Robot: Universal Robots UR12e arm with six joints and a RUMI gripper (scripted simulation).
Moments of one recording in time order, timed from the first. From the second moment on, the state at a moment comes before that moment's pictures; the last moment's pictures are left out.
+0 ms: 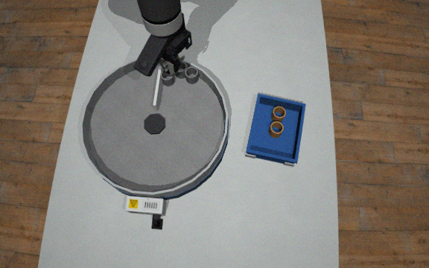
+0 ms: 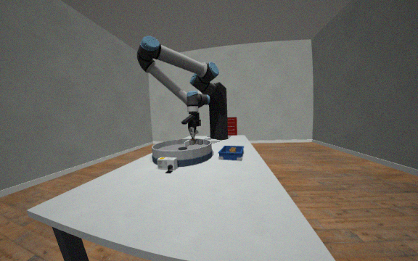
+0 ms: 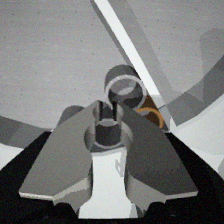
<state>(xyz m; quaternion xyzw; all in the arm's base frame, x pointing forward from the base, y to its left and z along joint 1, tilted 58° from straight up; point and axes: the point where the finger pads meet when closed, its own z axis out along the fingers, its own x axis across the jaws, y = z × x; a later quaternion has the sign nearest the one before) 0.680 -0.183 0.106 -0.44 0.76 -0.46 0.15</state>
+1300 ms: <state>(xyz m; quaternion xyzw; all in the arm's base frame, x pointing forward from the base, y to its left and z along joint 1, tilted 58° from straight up) 0.682 -0.185 0.104 -0.44 0.76 -0.46 0.15</state>
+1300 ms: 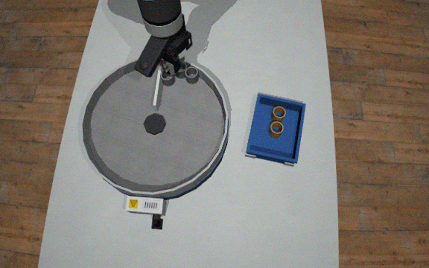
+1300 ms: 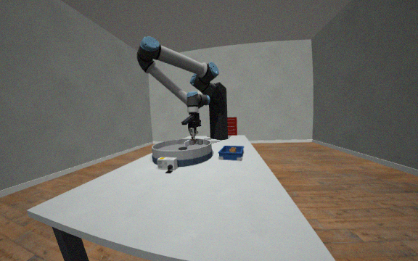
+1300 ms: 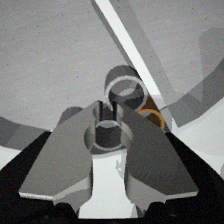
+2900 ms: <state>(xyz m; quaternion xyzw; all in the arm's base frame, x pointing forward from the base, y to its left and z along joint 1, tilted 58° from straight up) 0.697 -0.198 0.092 -0.44 0.76 -0.46 0.15</state>
